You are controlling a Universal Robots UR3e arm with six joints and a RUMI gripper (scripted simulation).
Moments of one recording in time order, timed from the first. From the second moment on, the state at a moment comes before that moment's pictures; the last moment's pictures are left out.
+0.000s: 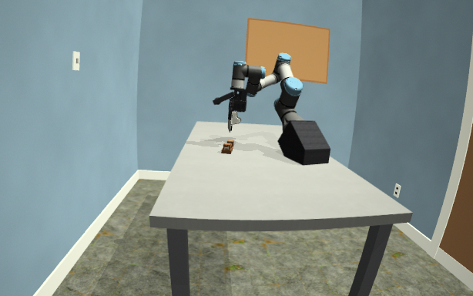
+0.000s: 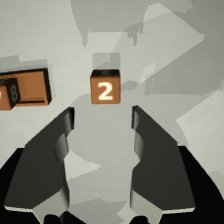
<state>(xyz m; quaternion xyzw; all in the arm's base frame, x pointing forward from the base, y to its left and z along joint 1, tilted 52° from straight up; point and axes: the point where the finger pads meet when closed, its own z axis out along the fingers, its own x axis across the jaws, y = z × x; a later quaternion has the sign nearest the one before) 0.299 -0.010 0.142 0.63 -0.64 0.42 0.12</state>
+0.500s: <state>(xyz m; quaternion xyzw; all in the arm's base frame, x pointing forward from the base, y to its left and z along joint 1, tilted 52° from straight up) 0.291 0.004 0.153 0.62 -0.65 0.42 0.12</state>
